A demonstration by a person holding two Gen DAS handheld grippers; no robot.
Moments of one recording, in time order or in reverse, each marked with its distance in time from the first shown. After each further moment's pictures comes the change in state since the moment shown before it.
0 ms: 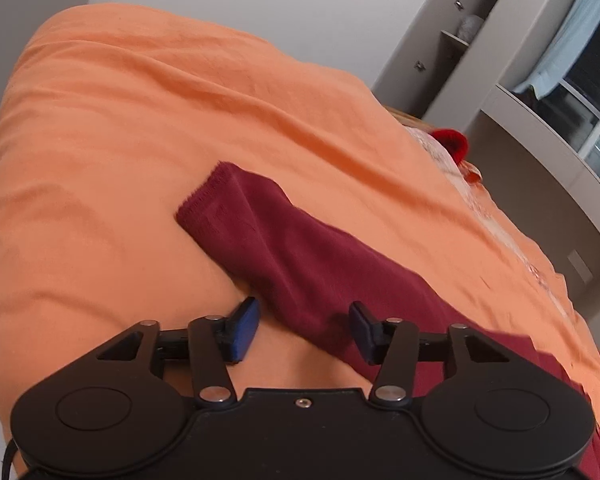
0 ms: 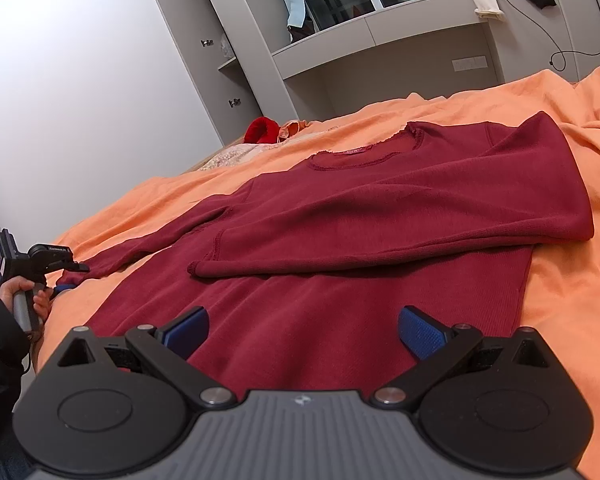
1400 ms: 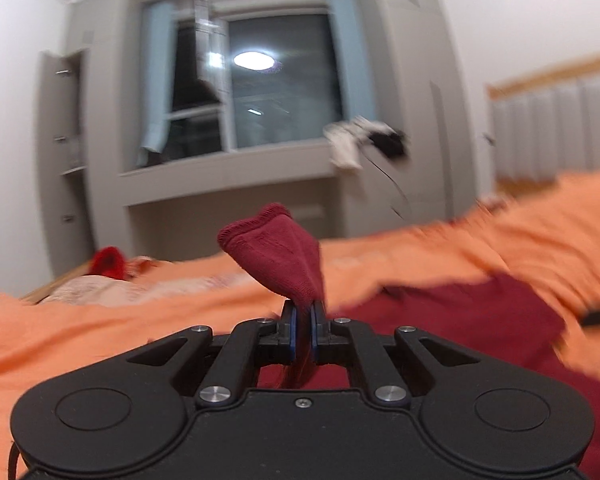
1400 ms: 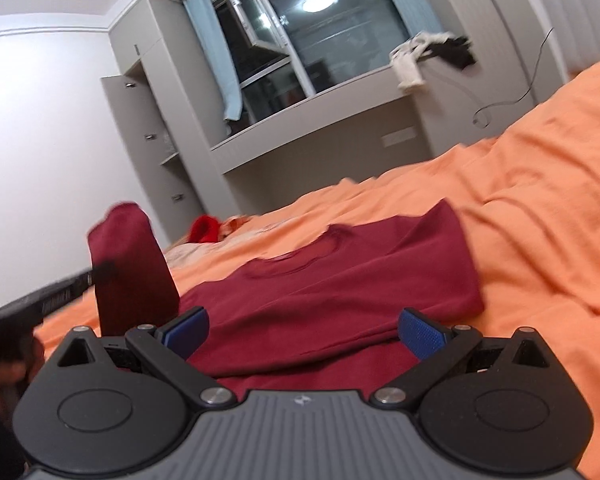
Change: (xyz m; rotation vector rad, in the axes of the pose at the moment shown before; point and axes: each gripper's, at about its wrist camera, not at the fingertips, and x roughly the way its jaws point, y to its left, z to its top) left arm -0.100 -0.247 -0.196 0.978 -0.308 -0.724; right arm -0.056 -0.025 0.019 0.117 -0.294 -0.186
